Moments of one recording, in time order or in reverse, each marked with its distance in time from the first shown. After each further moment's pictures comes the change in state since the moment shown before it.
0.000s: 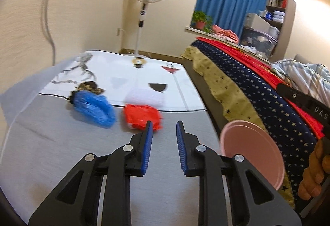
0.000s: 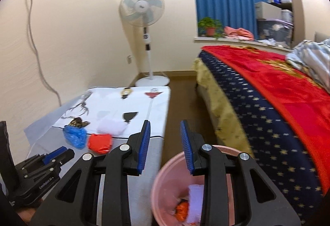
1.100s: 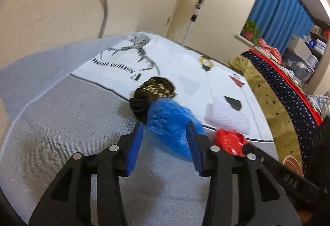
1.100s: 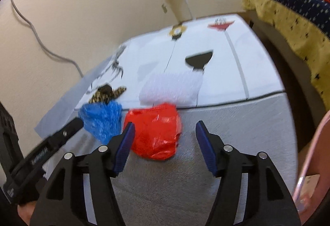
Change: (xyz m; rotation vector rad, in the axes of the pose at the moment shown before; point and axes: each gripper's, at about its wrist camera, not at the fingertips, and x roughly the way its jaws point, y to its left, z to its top) left arm 0.076 0.133 0.017 -0.266 0.056 0.182; right arm 0.188 0.099 -0.060 0.149 0.374 0.331
